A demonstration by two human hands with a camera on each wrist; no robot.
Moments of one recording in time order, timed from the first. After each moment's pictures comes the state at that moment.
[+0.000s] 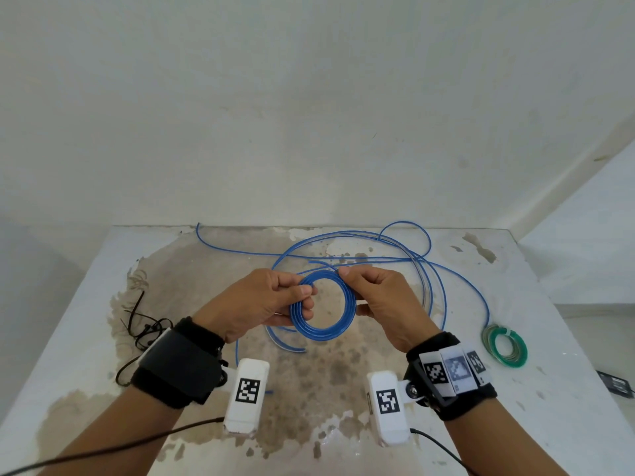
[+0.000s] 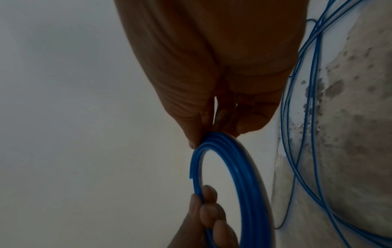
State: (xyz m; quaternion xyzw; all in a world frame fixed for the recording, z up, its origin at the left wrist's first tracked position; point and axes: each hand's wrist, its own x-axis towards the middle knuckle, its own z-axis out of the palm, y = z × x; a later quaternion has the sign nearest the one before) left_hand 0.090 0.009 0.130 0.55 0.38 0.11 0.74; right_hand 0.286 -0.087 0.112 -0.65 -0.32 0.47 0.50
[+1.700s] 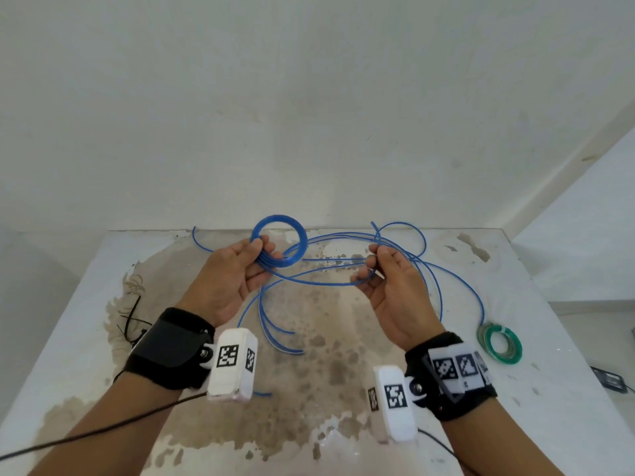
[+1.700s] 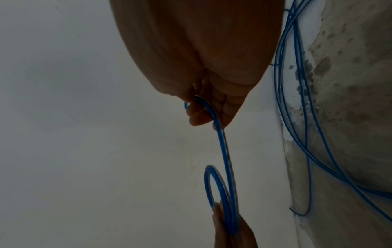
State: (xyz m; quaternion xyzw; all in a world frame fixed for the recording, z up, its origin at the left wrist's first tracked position) left_hand 0.085 0.041 0.125 0.38 0.41 0.34 0.76; right_hand 0.285 -0.082 0.125 -0.48 -0.13 0.48 0.73
